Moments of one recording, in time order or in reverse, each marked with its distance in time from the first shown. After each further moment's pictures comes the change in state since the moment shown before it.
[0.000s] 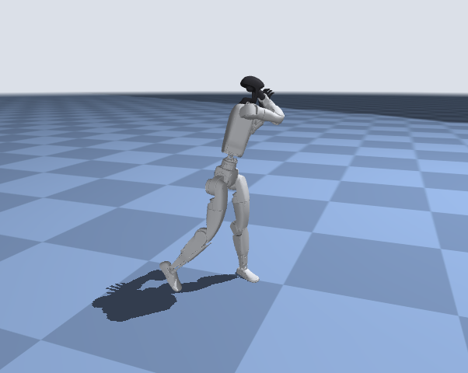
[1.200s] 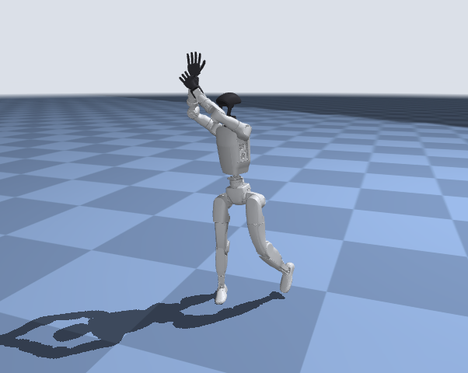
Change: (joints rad) left arm -1.715 -0.688 -1.122 1.214 -1.136 0.065 -0.570; right arm -0.455 -0.779 0.056 0.665 -0.355 0.250 -0.545; waist -1.001 0.203 -0.140; left_leg 0.267 -0.103 0.348 0.664 0.257 -0.282; right_leg -0.024 -0.082 0.315 -0.482 -0.229 0.020
